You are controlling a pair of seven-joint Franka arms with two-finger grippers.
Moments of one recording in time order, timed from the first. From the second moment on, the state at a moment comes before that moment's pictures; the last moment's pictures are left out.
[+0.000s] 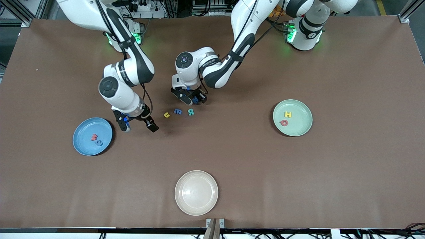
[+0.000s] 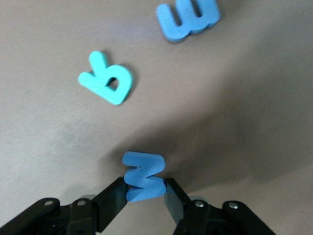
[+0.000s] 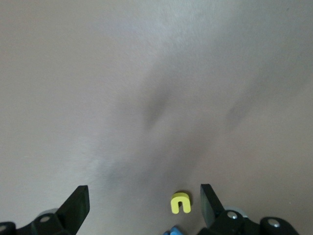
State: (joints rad) left arm -0.99 0.89 -0.07 -1.38 0.07 2.18 -0.38; right arm 0.41 0.35 -0.02 -2.16 0.22 2.53 1.23
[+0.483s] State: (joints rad) left arm -0.83 0.78 -0.07 -1.34 0.06 1.94 -0.14; right arm 0.52 0.44 -0.01 -2.16 0.22 2.56 1.29
